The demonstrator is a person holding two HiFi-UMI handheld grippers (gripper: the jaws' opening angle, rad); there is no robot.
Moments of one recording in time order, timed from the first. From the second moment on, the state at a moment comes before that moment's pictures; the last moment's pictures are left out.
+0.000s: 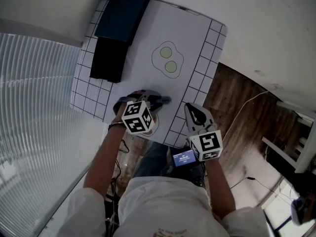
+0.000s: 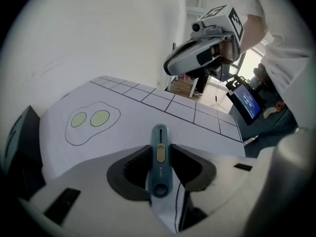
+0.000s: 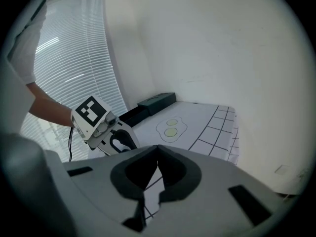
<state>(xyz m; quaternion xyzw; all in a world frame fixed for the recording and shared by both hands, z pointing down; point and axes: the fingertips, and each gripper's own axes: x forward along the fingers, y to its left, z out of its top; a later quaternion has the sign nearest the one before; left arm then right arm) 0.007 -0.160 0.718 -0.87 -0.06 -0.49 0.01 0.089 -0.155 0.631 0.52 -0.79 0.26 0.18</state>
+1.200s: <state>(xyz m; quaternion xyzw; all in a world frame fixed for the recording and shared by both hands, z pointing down) -0.010 -0.150 0.581 -0.92 0.14 -0.36 0.00 0.094 -0.137 0.543 0.54 -0.81 0.19 0.15</state>
